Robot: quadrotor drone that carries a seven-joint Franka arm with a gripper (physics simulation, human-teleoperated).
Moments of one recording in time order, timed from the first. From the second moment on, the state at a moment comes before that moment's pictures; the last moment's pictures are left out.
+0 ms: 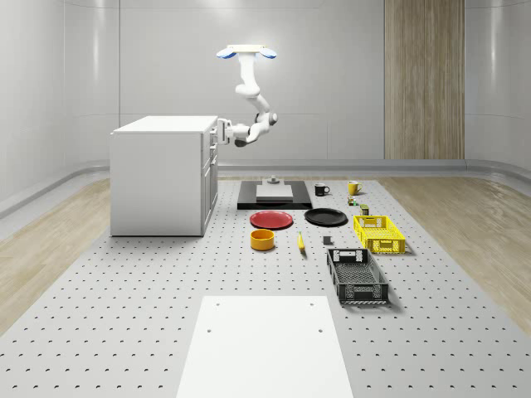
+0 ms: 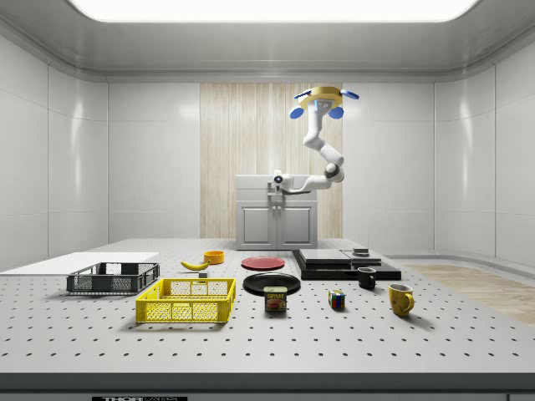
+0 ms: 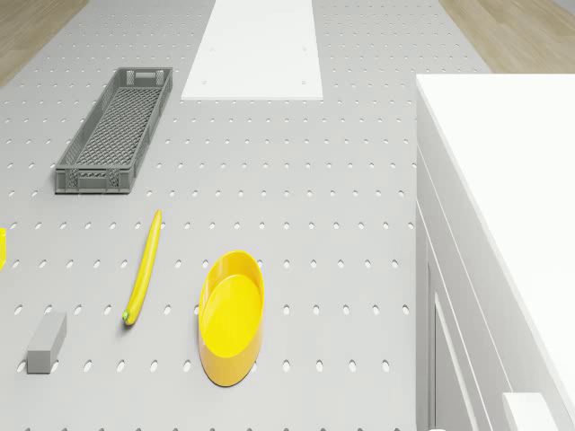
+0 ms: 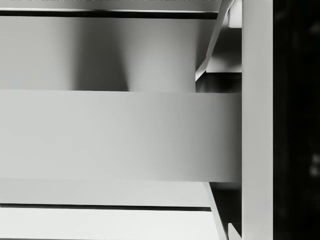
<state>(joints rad) 0.79 -0.87 -0.34 -2.51 1.37 2.15 0.70</state>
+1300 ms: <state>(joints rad) 0.66 -0.95 -0.45 -2.54 1.23 1.97 0.67</state>
